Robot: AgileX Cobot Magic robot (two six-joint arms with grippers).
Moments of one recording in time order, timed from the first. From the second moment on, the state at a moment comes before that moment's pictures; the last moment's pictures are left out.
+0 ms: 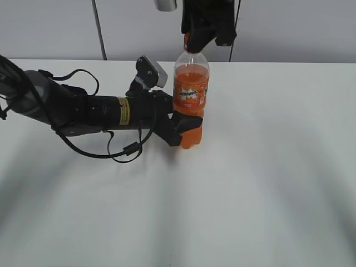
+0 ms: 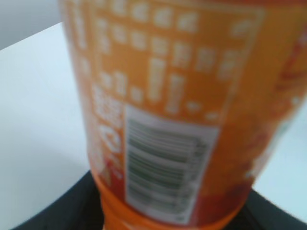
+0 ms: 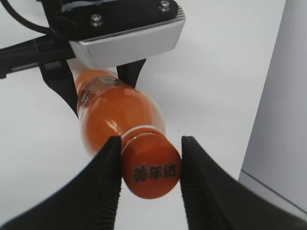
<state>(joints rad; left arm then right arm) -0.41 2.23 -1.19 1.04 -0.81 -0.62 0.58 2.05 -2.07 0.04 1.23 -1.34</state>
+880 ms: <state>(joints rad) -0.41 2.23 -1.19 1.04 -0.81 -0.62 0.58 2.05 -2.07 0.05 1.23 -2.15</state>
